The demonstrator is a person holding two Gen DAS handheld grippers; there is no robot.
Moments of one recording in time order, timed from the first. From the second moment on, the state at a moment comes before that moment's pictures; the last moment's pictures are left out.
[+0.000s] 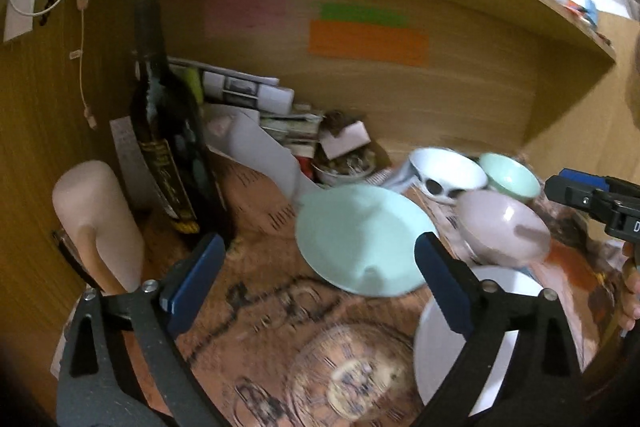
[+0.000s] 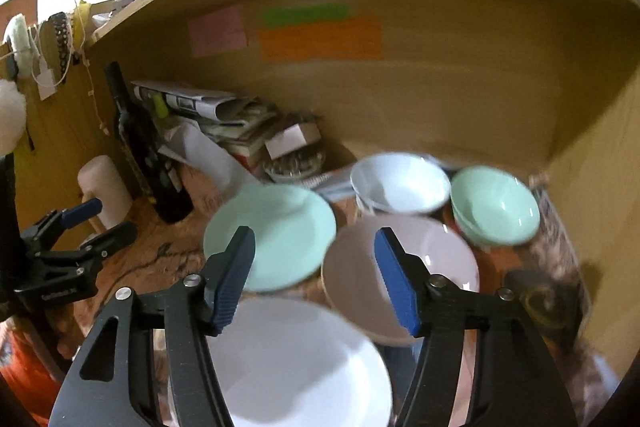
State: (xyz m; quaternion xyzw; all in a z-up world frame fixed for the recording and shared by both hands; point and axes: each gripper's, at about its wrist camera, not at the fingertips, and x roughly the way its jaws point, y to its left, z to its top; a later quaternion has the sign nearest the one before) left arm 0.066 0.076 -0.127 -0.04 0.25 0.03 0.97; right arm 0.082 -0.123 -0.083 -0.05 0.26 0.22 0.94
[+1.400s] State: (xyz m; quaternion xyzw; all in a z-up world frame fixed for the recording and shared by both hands) left arm 0.202 0.104 -0.227 -0.09 0.48 -0.08 0.87; right arm 0.271 -0.033 -0.188 -0.17 0.52 0.21 0.81
